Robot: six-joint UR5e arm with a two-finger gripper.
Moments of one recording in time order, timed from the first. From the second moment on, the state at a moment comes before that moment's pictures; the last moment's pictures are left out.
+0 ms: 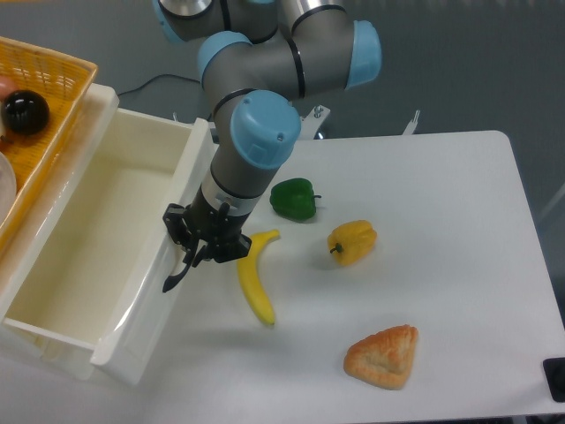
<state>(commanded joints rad) 2.36 -1.87 -1.50 -1.32 1.12 0.59</state>
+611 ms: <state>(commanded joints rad) 2.40 -1.87 -1.50 -1.32 1.12 0.61</state>
